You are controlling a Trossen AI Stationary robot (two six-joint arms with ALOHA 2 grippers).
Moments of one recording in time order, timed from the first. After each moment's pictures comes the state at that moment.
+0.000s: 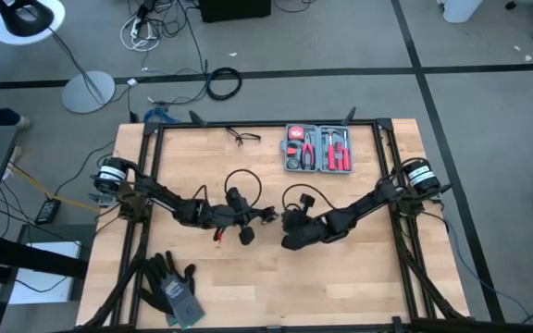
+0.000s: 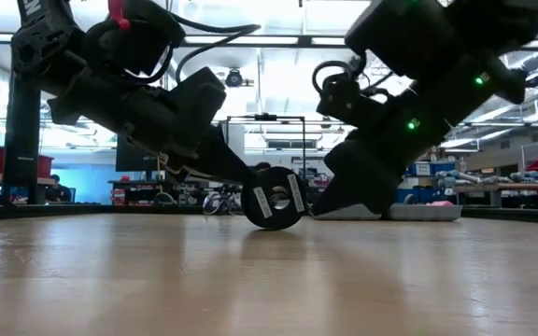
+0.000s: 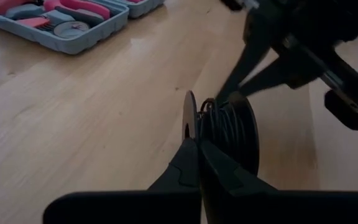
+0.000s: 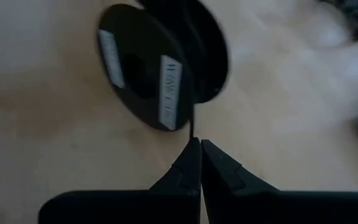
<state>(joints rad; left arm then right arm) -0.20 1.75 0.58 0.71 -0.44 -0.38 0.33 1.88 0.89 0.06 0.72 0.39</state>
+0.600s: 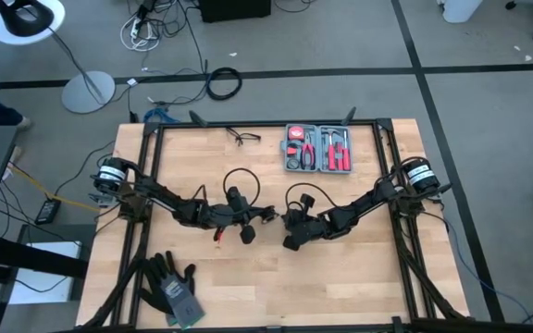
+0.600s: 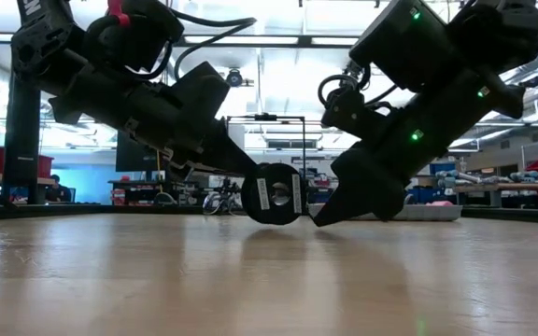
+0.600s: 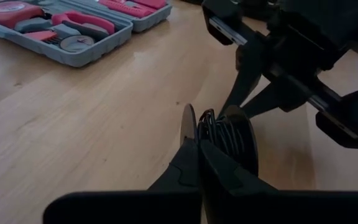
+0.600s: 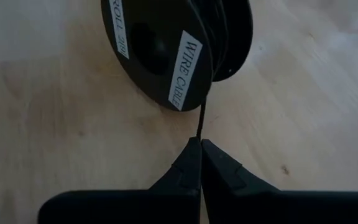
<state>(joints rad) -0.20 1.75 0.58 0.76 -0.46 -0.38 0.30 1.88 0.81 0.20 0.63 0.38</state>
